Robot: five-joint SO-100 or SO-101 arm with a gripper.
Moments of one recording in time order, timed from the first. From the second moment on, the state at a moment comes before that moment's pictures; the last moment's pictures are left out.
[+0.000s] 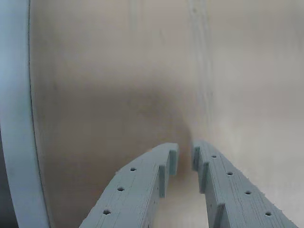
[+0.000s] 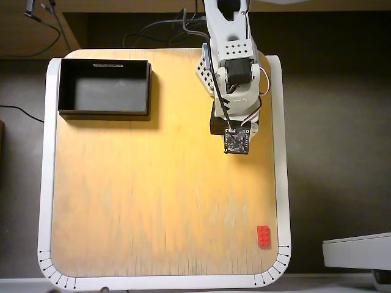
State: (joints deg) arm -4.4 183.8 172.8 76.7 166.5
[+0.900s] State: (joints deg) arm -4.4 183.8 172.8 76.7 162.6
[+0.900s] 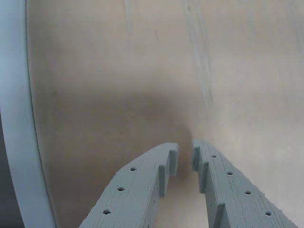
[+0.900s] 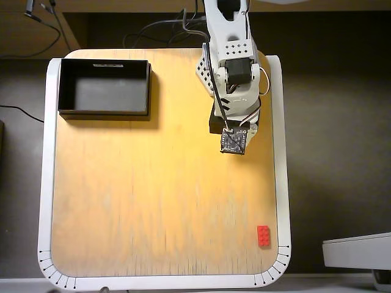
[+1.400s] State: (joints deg) arm -4.4 183.8 172.8 76.7 167.3
